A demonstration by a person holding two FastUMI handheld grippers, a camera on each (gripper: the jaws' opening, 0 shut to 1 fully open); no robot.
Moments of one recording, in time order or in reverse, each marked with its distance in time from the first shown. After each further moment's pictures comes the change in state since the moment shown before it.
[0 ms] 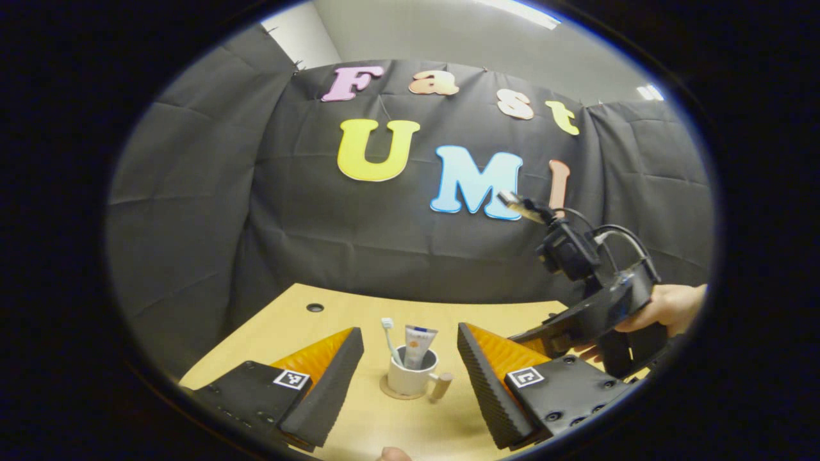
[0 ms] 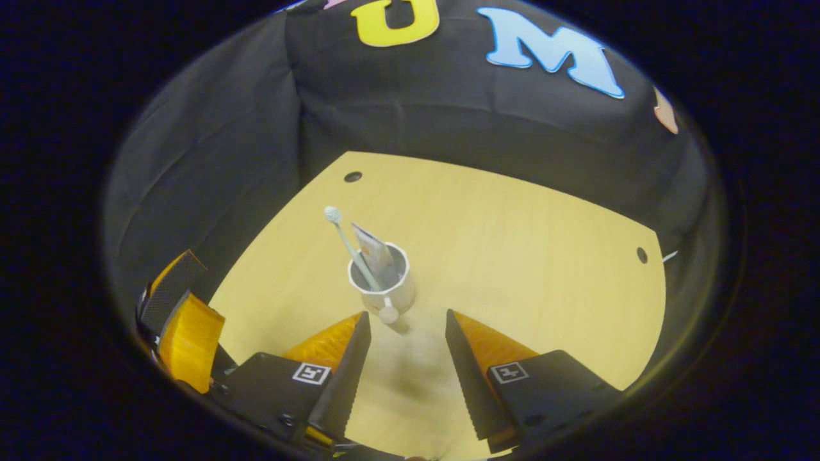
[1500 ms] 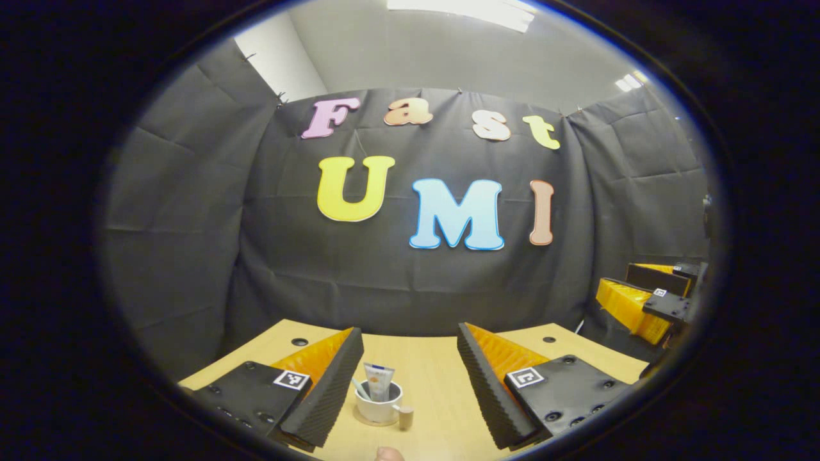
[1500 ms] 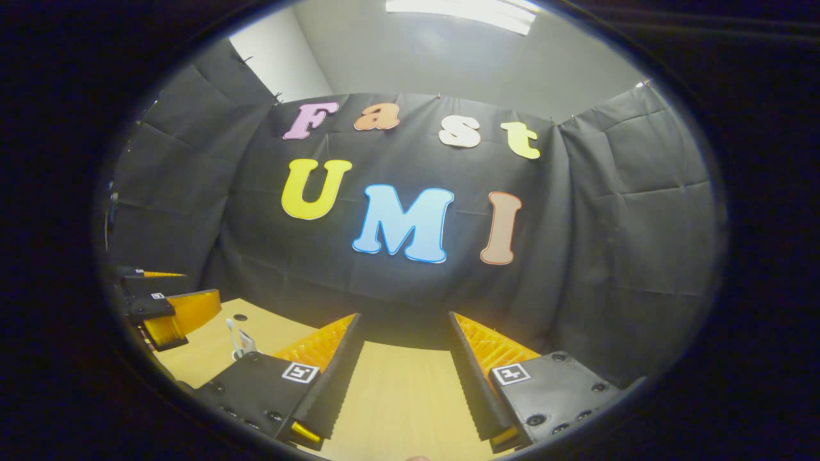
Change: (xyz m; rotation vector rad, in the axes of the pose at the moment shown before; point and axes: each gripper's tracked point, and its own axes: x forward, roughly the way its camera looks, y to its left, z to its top) left arm 0.010 -0.076 0.040 0.072 -0.164 0.006; right arm -0.200 -0.125 0.025 -0.065 -0.887 -0.532
